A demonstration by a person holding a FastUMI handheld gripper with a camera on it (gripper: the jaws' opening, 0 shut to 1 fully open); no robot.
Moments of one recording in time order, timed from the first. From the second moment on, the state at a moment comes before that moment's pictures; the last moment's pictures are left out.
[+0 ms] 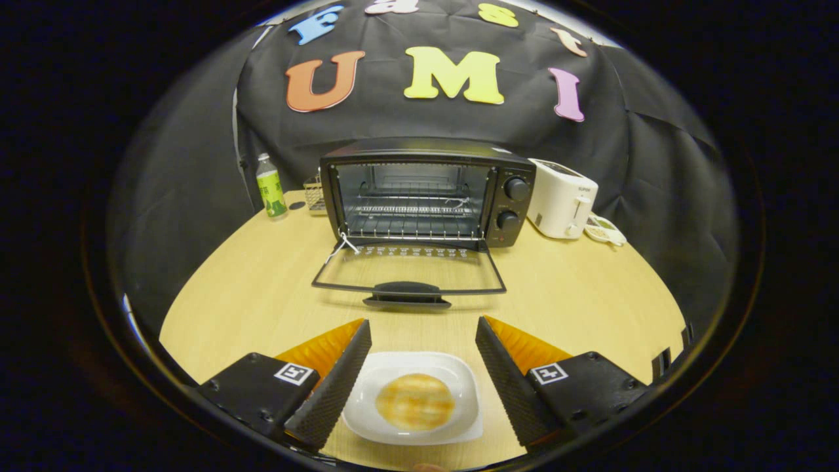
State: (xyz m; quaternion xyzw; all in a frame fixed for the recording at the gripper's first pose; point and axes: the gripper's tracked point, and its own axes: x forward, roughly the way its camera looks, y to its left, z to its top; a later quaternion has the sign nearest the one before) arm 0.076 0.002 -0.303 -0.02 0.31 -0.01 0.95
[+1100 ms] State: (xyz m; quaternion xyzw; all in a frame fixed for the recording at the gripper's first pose) arm 0.020 0.002 -0.372 -0.02 0.35 0.01 0.94
